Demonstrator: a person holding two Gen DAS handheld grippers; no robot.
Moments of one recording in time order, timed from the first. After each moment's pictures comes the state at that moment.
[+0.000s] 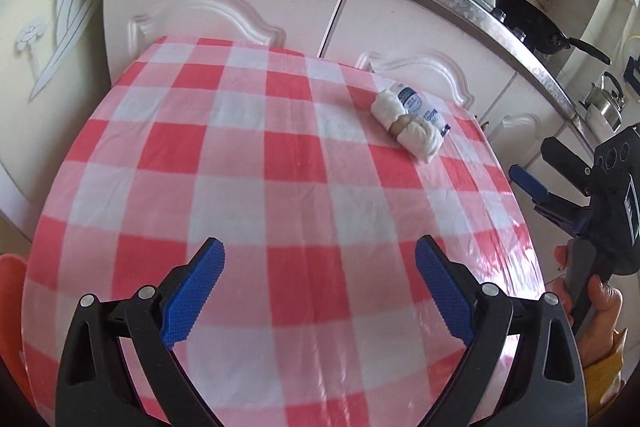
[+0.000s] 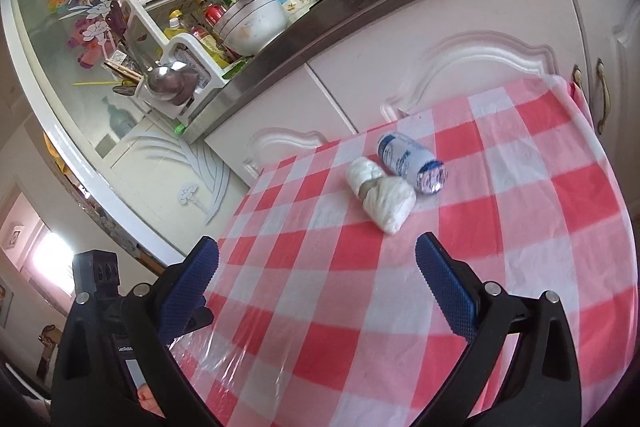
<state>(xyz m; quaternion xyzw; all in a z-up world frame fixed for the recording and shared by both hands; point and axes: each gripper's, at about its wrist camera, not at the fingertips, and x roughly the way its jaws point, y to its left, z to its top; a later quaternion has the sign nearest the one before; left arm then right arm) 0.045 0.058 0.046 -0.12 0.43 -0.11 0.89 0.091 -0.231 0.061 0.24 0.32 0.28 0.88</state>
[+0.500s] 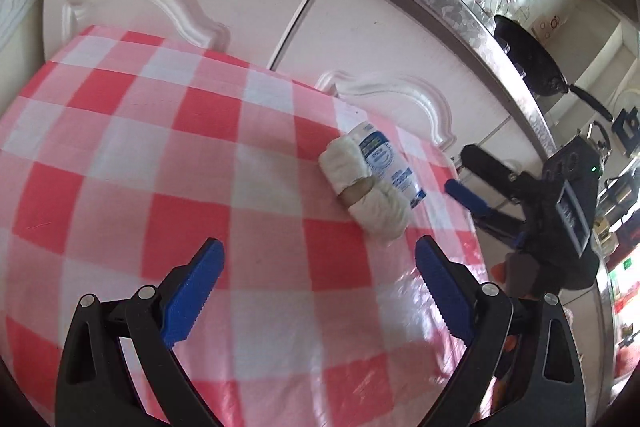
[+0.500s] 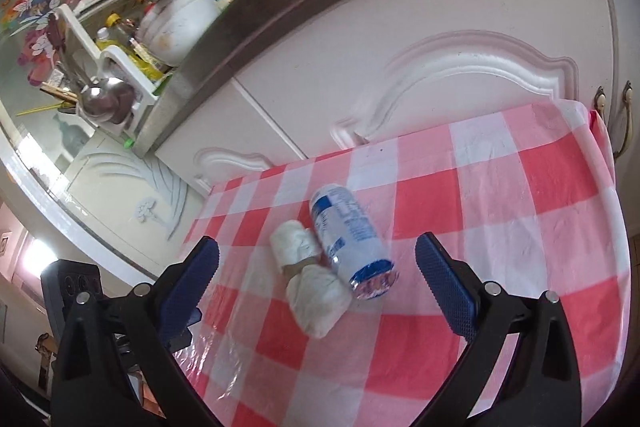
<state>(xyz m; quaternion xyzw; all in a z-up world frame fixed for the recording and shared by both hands) 0.142 0.009 0.033 -0.21 0.42 -0.16 0.87 0.208 -0.246 0.041 0.22 0.37 0.25 0.87</state>
